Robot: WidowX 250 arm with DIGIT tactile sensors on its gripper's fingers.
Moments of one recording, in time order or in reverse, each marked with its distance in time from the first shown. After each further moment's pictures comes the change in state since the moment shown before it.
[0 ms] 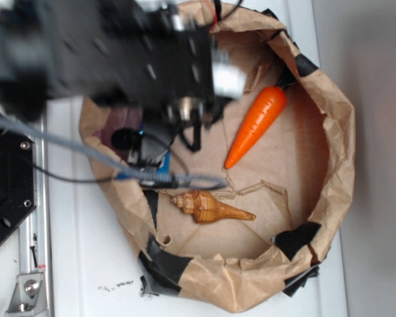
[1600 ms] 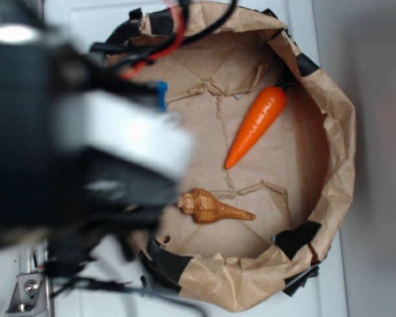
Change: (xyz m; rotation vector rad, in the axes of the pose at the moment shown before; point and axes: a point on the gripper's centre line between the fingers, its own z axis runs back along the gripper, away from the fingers) arm -0.032 -0.028 0.140 -0.099 -0.064 0.153
